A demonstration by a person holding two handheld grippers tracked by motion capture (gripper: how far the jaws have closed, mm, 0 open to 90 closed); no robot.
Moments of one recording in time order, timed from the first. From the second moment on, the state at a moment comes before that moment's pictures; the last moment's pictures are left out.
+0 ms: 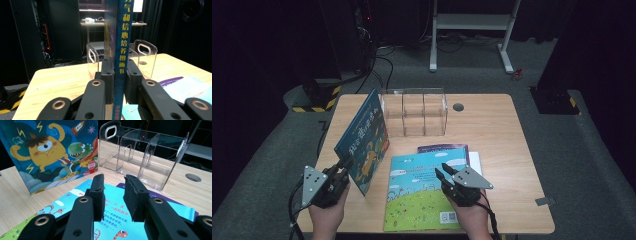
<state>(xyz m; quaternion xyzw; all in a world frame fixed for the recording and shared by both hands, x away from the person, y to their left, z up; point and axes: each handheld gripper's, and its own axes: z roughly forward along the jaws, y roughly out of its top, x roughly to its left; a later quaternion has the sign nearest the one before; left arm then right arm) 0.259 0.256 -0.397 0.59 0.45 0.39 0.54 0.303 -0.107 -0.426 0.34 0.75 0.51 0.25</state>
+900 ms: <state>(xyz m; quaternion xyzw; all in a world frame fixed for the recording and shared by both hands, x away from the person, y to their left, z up) 0.269 0.259 -0.377 0.60 0.43 0.40 0.55 0.304 -0.103 -0.432 0.34 0.76 0.50 0.25</state>
